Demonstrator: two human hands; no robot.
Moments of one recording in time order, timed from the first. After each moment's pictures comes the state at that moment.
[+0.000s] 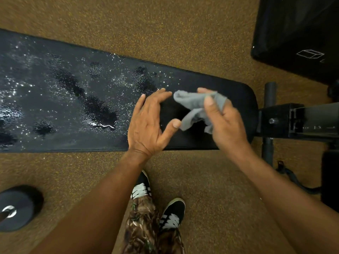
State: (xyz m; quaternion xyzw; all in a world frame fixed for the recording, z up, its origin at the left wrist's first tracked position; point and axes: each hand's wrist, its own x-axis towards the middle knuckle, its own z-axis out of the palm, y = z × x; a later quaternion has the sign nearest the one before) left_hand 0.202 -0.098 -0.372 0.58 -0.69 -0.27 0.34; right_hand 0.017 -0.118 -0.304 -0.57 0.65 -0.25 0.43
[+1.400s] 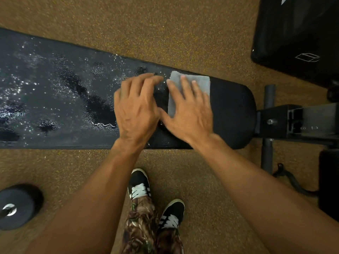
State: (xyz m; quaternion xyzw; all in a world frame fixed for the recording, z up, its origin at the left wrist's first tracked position) left_hand 0.212 -0.123 -0.351 0.69 -0.67 -0.06 0.28; right_hand 0.076 -0.137 -0.333 -0.77 0.63 0.06 0.12
